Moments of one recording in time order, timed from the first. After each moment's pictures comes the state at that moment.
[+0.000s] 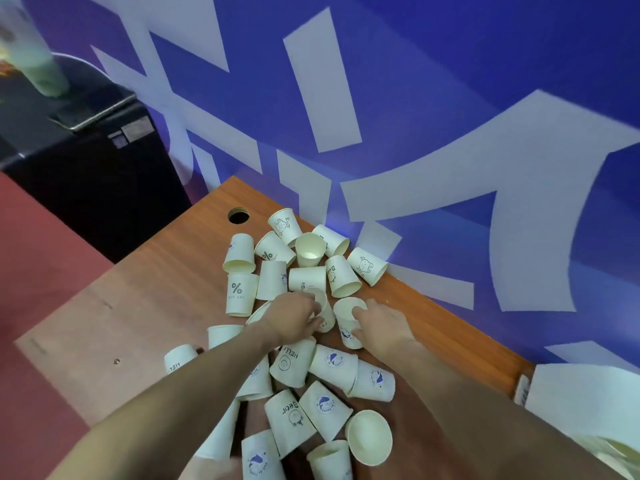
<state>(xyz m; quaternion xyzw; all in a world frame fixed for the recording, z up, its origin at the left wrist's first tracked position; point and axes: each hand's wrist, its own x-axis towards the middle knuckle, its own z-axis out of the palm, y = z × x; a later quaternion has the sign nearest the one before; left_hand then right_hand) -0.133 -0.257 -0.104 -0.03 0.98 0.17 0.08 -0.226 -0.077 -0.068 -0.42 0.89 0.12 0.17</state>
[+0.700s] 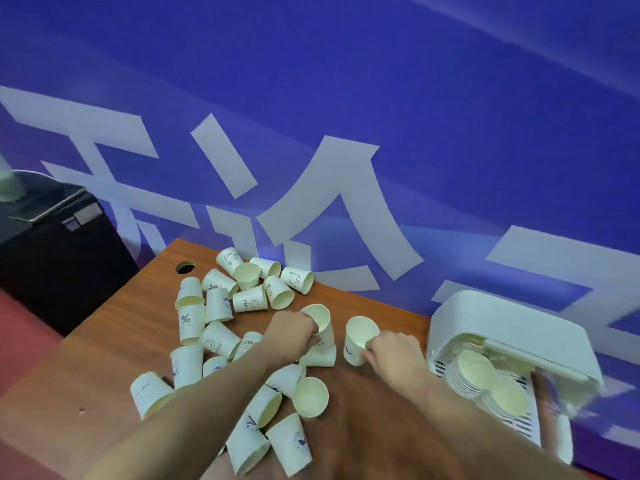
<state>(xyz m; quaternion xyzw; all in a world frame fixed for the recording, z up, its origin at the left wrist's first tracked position) -0.107 -0.105 -0.009 0.07 1.00 0.01 0.04 -0.143 0.120 0.006 -0.29 0.95 0.07 0.07</state>
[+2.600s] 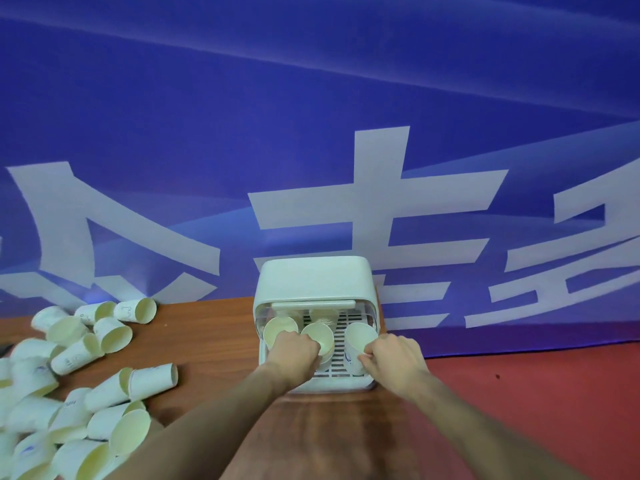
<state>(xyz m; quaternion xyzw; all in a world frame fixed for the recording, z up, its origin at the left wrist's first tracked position) -0.152 0.286 -0.033 0.25 0.95 -0.17 0.11 -0.122 0.495 -0.019 -0.10 0.99 -0.06 0.08</state>
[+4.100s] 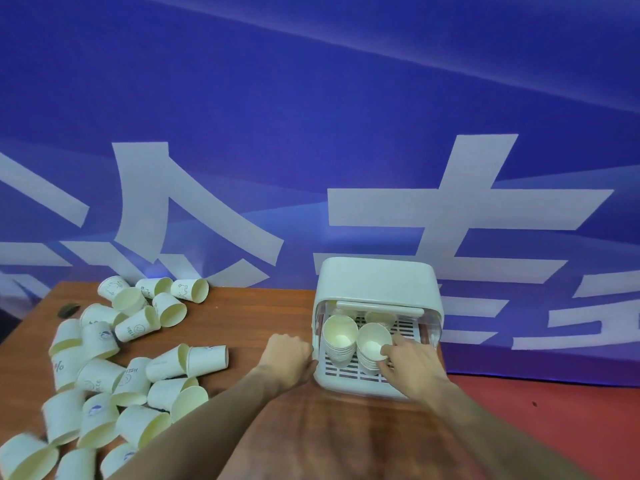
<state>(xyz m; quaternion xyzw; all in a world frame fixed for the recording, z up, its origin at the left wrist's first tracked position) -0.136 0.163 -0.023 0.18 0.97 -0.14 0.11 -0.140 0.414 -0.029 -0.18 0.98 0.00 0.09</state>
